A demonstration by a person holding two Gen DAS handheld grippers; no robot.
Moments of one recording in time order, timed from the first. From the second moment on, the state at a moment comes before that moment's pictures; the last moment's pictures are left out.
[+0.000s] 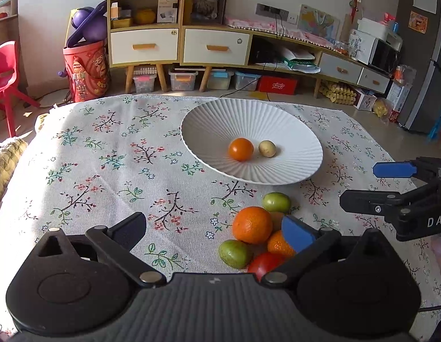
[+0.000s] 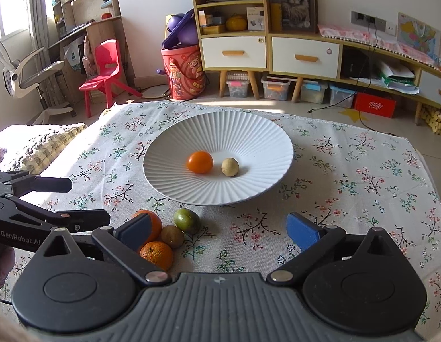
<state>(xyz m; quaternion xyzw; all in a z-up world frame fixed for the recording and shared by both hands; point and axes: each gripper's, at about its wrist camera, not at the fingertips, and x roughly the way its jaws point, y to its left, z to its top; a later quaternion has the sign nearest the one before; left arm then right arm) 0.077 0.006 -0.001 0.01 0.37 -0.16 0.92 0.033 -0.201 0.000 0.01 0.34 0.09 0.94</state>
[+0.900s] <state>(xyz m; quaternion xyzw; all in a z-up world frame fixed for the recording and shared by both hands) 0.041 0.004 -0.040 0.04 0.40 -0.18 0.90 0.009 -0.183 -0.039 -0.05 0.37 0.10 0.92</state>
